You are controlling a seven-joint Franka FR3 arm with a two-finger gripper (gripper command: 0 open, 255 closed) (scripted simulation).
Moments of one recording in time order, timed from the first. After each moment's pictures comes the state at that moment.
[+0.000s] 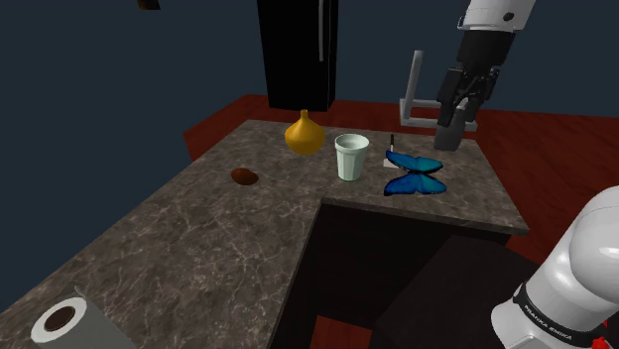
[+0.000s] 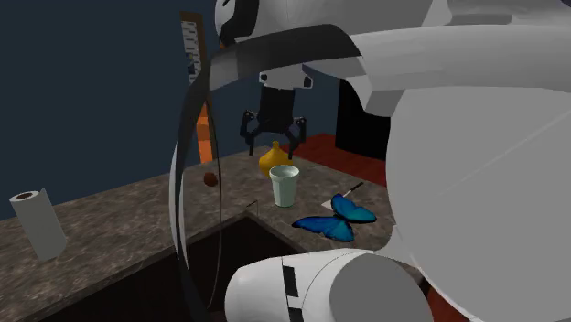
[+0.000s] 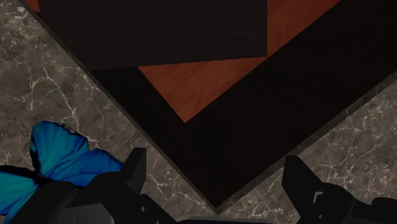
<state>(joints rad) -0.02 -0.82 -0.02 -2.34 0.12 1.51 0.11</state>
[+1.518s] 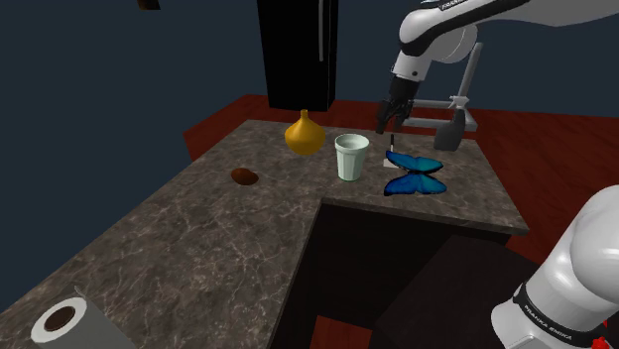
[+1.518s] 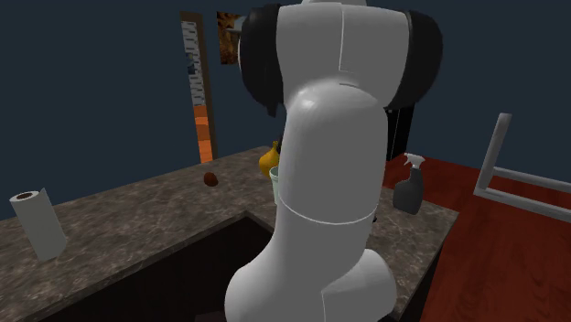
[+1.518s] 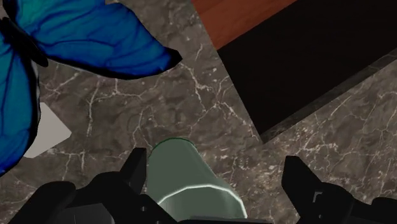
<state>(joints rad) 0.01 -0.14 -0.28 -2.12 0.23 1.98 -0.36</state>
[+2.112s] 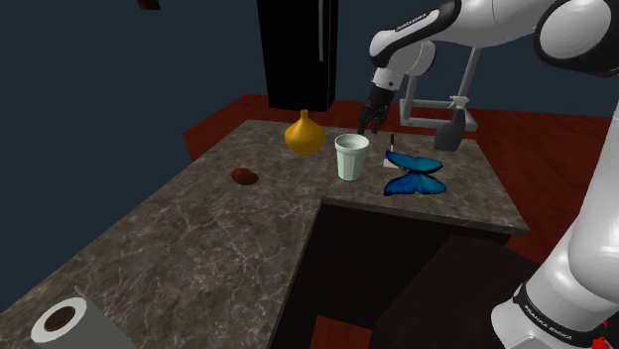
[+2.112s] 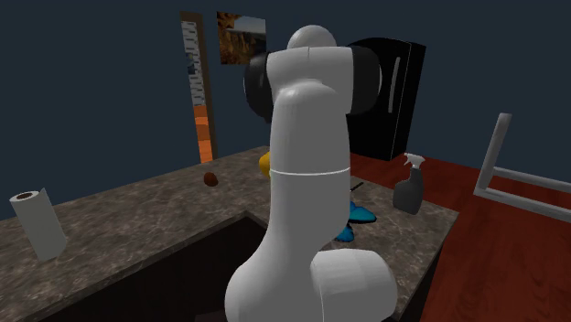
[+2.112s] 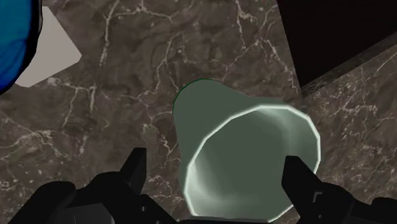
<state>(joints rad) -0.03 0.23 -0.31 -1.81 0.41 1.99 -0.56</state>
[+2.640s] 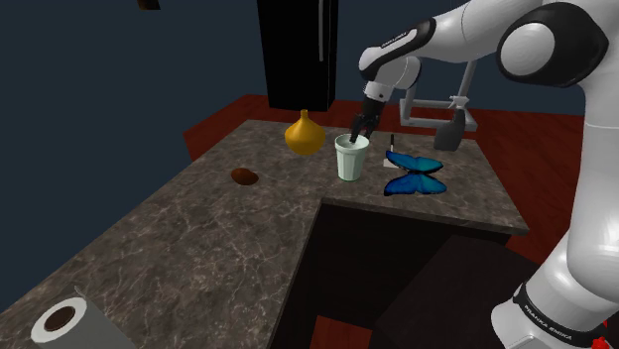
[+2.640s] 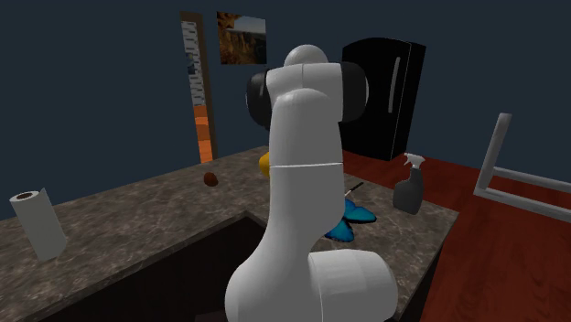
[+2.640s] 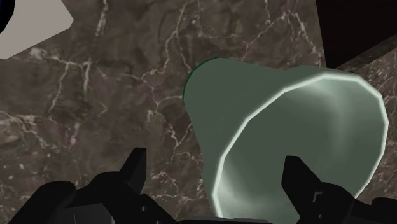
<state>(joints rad) -0.05 0.37 -0.29 -1.72 0.48 2.04 -0.62</state>
